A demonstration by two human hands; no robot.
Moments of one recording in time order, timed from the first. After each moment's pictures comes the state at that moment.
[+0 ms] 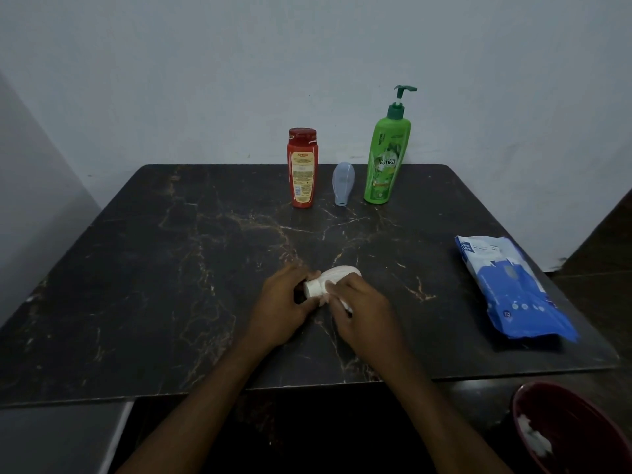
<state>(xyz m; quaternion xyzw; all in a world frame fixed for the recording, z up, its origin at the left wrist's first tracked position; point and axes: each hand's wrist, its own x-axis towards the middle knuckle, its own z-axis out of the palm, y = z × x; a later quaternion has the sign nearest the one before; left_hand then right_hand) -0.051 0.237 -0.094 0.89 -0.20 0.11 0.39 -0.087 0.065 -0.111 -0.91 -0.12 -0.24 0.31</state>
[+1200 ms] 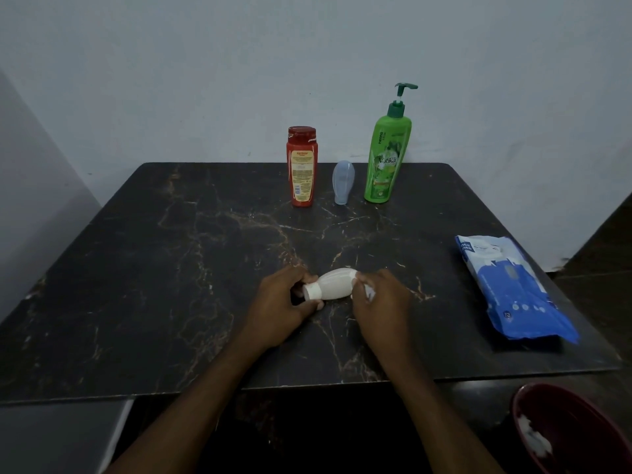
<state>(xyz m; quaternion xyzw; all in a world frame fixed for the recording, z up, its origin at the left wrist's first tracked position) -0.052 0.238 -0.093 0.89 -0.19 0.10 0.40 -0.080 0.053 -0.108 -0.88 0.05 -0.27 0.39</state>
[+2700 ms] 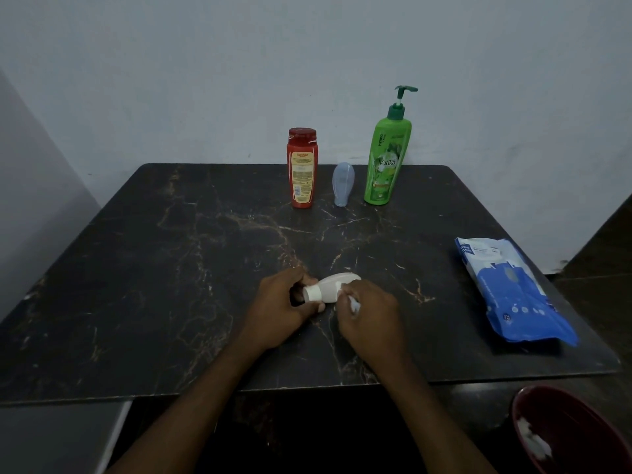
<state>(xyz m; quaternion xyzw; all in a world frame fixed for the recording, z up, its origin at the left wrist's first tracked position) -0.054 0.239 -0.091 0.88 -0.19 0.08 0.43 -0.093 0.063 -0.106 -0.89 -0.02 -0.26 0.37</state>
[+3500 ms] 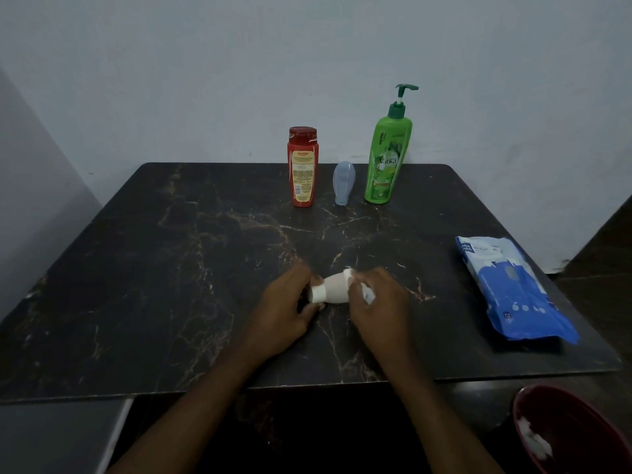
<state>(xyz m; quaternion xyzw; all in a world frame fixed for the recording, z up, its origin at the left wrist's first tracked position) -0.061 0.239 -0.094 0.87 -0.28 0.12 0.37 -0.086 0.053 -0.107 -0.86 0.01 -0.30 0.42</state>
